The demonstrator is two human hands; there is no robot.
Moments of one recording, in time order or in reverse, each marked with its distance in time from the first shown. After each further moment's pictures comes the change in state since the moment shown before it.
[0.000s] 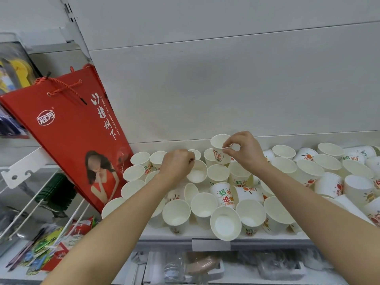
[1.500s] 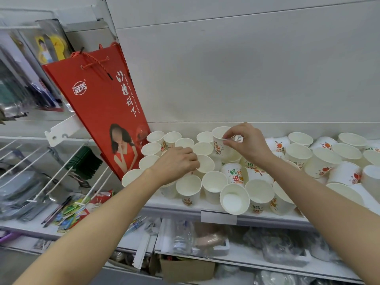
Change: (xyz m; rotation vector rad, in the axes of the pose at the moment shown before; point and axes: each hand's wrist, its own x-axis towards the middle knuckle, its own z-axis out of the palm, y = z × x) left_hand -0.082 -0.023 -0.030 0.280 0.044 0.612; right_hand -0.035 -0.044 0.005 0.072 -0.065 -0.162
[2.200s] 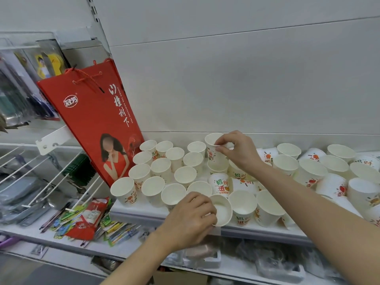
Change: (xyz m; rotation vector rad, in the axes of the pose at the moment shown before) left_hand 0.003 0.142 -0.029 -0.221 0.176 -0.076; right_hand 0.008 0.018 -0.015 0.056 -0.013 -0.032
